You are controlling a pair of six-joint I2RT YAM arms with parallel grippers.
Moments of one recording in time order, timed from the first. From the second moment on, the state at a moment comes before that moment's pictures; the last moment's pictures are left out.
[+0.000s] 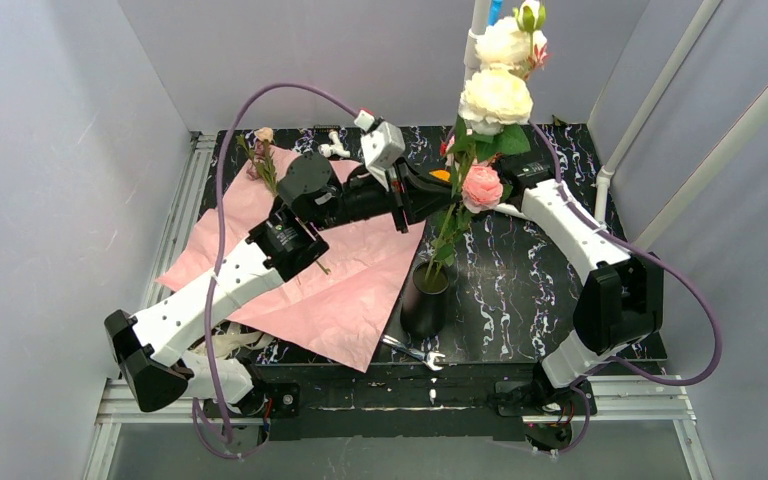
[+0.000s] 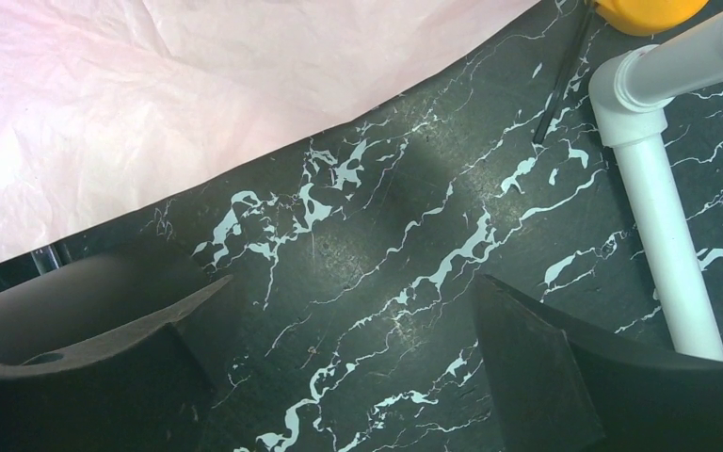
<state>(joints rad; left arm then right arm) -0.89 1.31 1.40 0.14 0.49 -0.23 0.36 1.60 1.39 -0.74 -0.41 -0.34</state>
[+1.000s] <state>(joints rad) -0.91 1.00 1.22 -0.26 0.29 -0.01 0.35 1.60 1.35 -0.74 -0.40 -0.34</state>
